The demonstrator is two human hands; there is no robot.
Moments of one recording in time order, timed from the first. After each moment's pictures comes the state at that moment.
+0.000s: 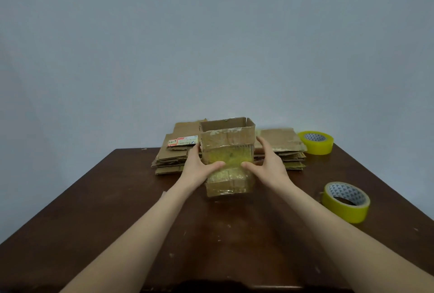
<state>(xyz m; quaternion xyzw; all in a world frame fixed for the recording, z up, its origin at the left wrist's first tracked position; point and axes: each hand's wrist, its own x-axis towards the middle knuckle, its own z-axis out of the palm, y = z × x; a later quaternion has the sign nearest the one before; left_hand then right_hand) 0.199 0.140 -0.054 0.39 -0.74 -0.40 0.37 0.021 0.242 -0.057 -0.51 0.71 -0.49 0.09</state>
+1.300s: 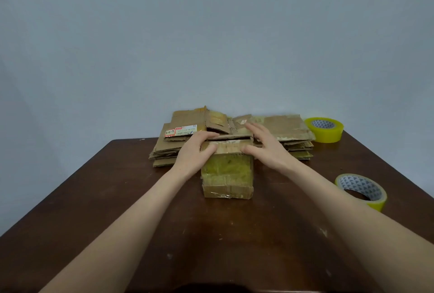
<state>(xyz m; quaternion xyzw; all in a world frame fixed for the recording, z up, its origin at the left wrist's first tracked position) 0.195 0.117 -0.045 0.32 -0.84 -0.25 0.35 0.004 0.215 -0.045 -0.61 0.66 -0.42 0.14</state>
